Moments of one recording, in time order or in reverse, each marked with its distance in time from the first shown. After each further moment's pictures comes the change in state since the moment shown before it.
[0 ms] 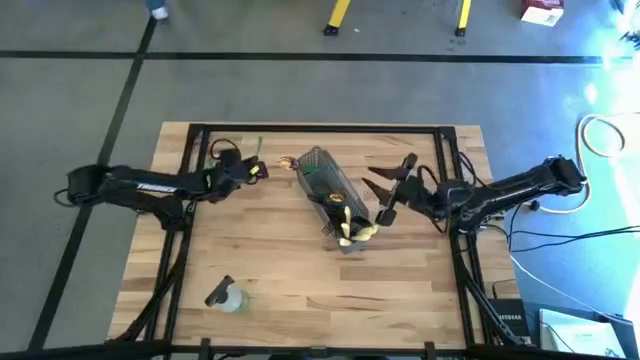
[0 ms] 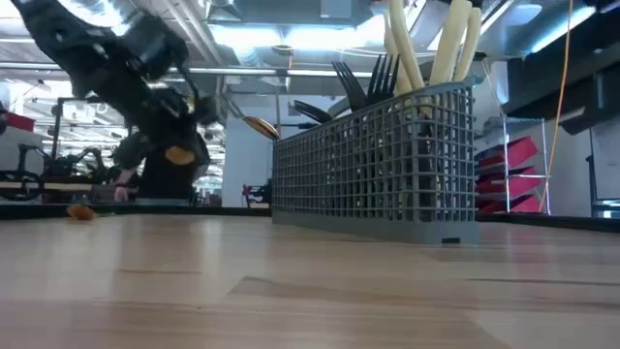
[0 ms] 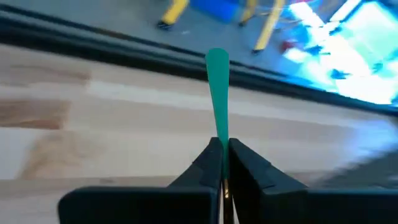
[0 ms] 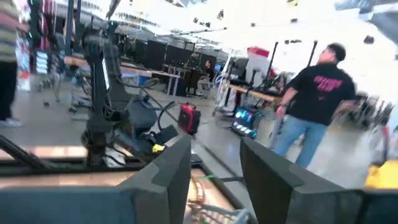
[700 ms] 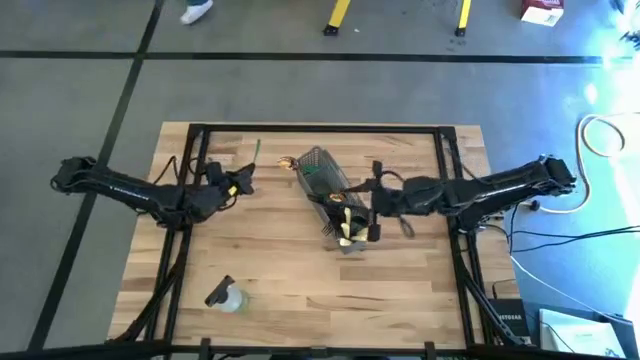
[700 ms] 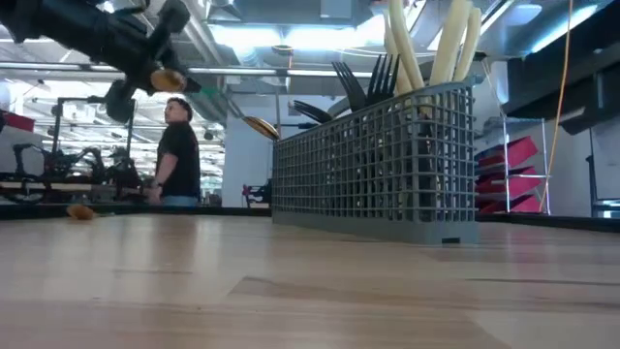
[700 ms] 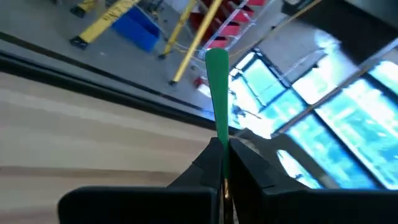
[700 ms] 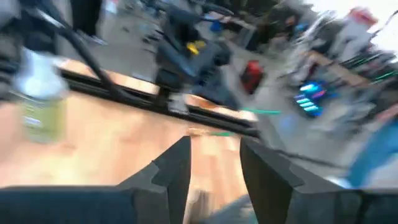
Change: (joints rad) left arm -0.432 -0.295 0.002 0.054 -0.326 -0.057; right arm -0.039 0.208 0.301 -0.446 -0.292 -0.039
